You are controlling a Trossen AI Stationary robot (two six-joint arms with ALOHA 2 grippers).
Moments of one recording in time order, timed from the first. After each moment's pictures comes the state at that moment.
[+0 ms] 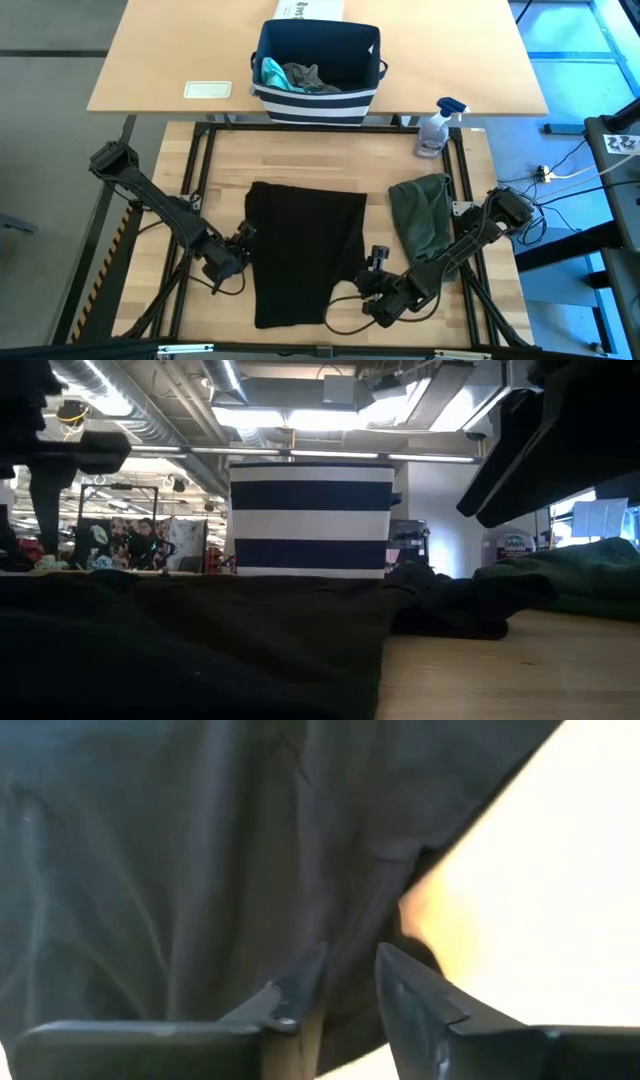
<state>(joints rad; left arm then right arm) -0.65 1.26 0.61 -0.59 -0.32 0.09 0.71 1.82 1.16 -0.51 0.66 0.62</state>
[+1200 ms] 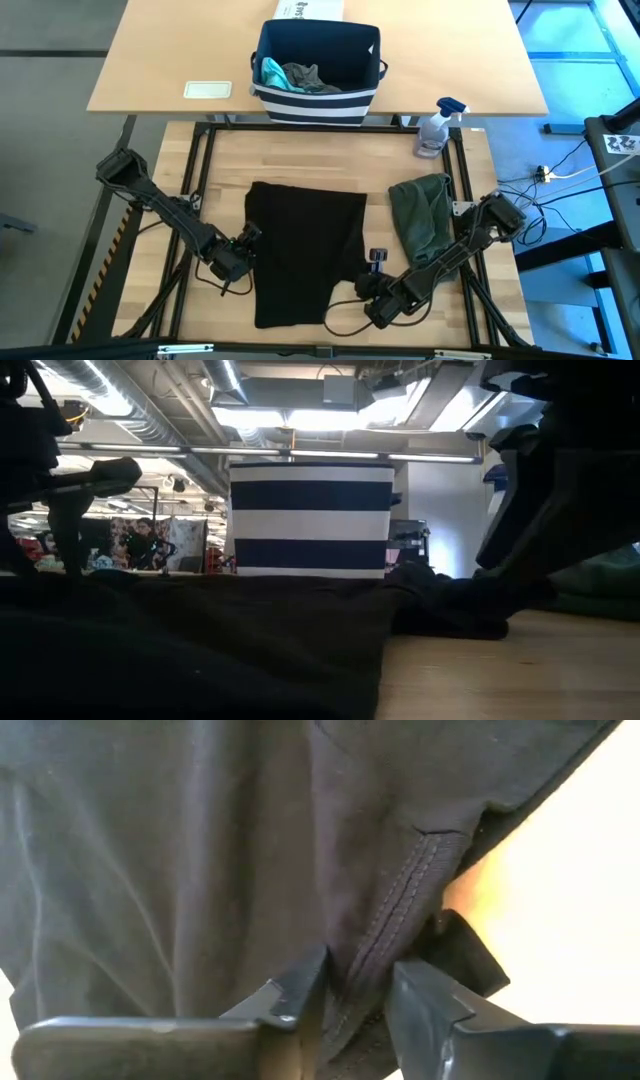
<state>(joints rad) -0.63 1.39 0.58 -0.48 -0.41 0.14 0.70 1.90 1.16 -0.53 0.62 0.59</state>
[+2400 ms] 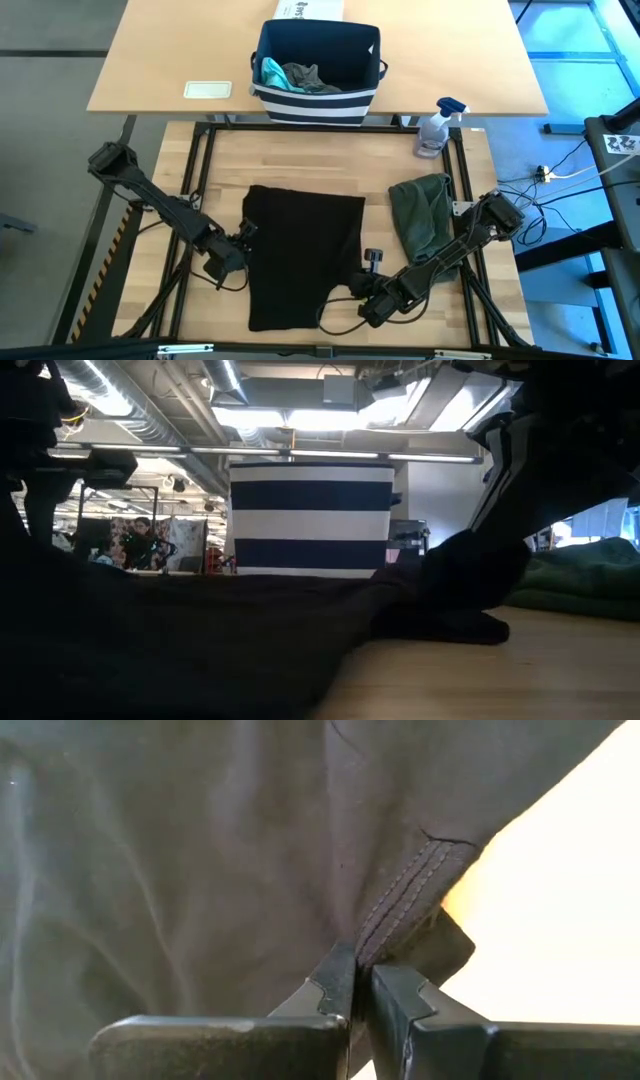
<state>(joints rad) -0.59 1.24 0.58 -0.56 -0.25 0.11 0.67 1.90 1.22 -0.52 0.57 0.60</state>
